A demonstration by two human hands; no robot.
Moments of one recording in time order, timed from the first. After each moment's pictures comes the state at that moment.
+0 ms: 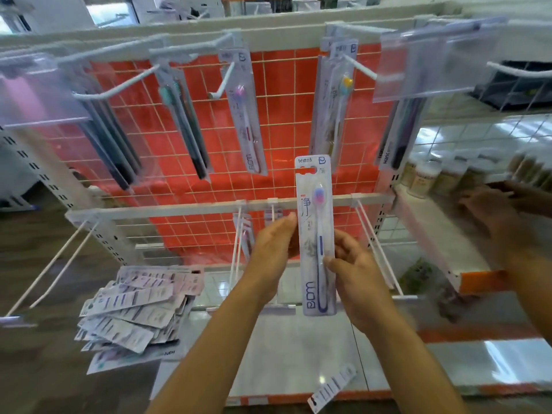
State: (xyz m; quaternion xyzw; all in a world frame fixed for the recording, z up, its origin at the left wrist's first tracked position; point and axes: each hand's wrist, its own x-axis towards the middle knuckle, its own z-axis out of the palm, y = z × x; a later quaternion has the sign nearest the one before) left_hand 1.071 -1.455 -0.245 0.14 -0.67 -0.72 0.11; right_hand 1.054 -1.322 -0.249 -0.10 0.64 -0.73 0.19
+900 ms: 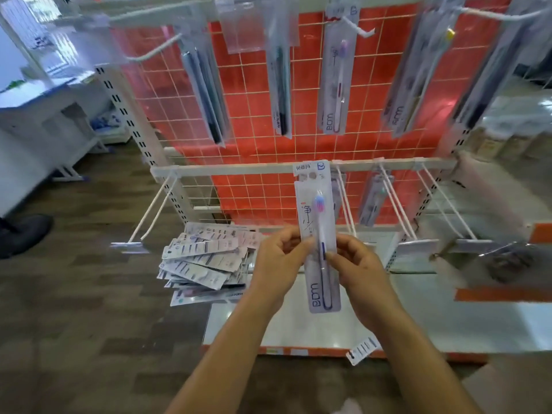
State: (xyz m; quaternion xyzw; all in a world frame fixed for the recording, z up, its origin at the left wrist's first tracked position) left_hand 1.248 -1.534 -0.270 0.18 -0.68 -0.70 0.14; right_hand 1.203 -1.408 -0.278 -0.10 0.67 -0.70 0.22
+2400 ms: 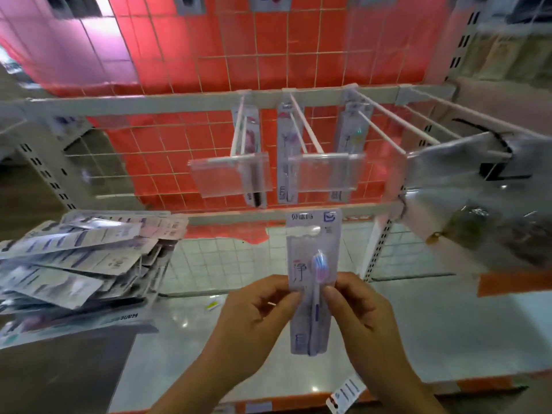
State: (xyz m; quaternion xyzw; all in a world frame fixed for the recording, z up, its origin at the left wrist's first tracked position) left_hand 1.194 -1.508 -0.539 0.03 -0.82 -0.56 0.13; right_hand 1.143 -1.357 -0.543 -0.22 0.66 -0.71 0.06
